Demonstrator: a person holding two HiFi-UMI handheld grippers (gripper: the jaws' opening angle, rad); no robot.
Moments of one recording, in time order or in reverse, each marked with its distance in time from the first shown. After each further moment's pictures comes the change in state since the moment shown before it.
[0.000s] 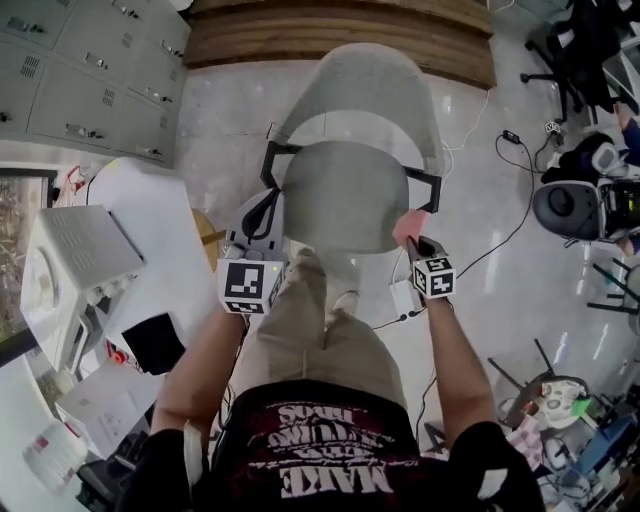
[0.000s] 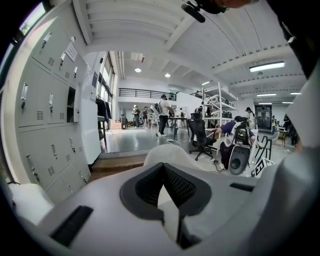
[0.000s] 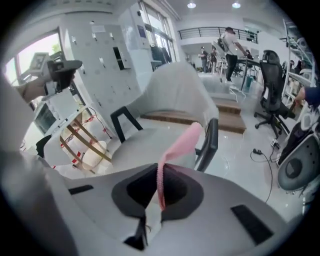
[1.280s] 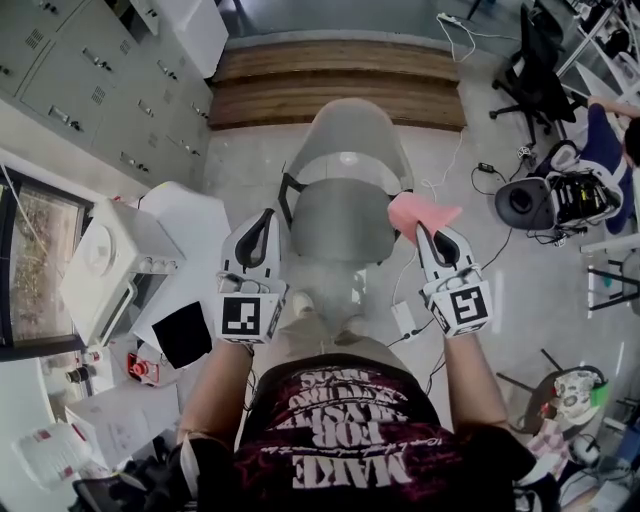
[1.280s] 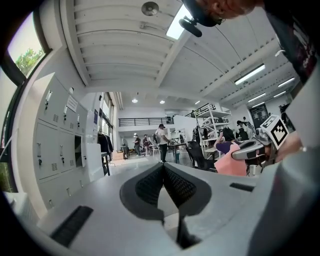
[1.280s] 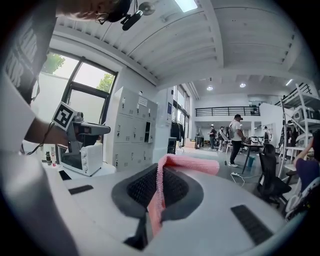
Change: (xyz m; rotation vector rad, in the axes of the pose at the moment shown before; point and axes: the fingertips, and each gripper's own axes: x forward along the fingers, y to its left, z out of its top) left arm -0.212 -0.069 0.207 0.115 -0.297 0.045; right arm -0.394 0.158 0.233 -0.328 -0.781 -0.034
